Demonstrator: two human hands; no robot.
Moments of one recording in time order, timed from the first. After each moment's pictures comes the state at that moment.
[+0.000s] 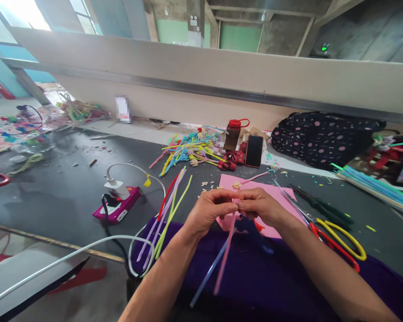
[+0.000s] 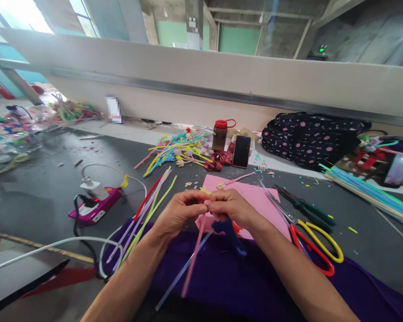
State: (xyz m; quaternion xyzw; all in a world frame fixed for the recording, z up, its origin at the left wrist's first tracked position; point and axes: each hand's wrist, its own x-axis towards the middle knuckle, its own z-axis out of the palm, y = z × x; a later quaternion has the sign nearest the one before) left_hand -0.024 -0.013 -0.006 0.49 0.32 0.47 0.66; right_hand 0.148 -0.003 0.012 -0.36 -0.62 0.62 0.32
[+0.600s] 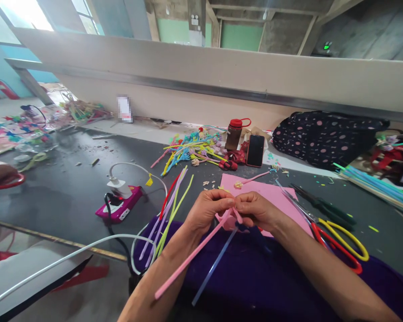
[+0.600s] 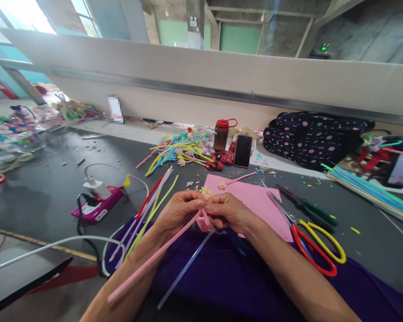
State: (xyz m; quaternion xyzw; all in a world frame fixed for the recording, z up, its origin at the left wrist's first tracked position) left_hand -0.030 -0.010 -0.003 0.46 0.33 0.46 0.68; right_hand 0.139 -0.006 -0.002 -0.33 -0.52 0.73 0.29
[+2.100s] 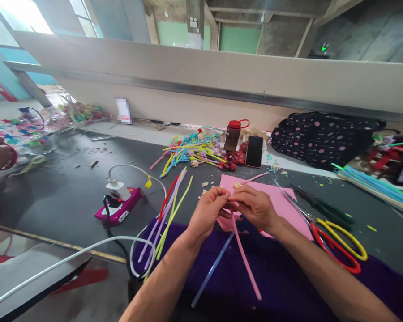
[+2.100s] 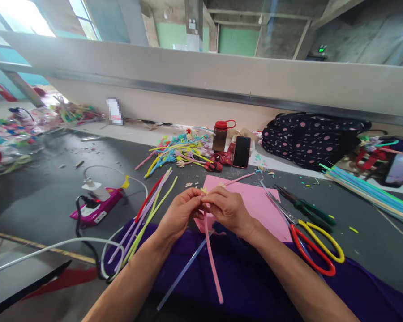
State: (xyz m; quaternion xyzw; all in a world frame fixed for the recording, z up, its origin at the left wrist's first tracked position) left_hand -0.016 -0.013 -0.004 0.40 0.37 0.48 0.69; right_hand 0.141 -0.003 -0.004 -0.28 -0.85 0.07 0.43
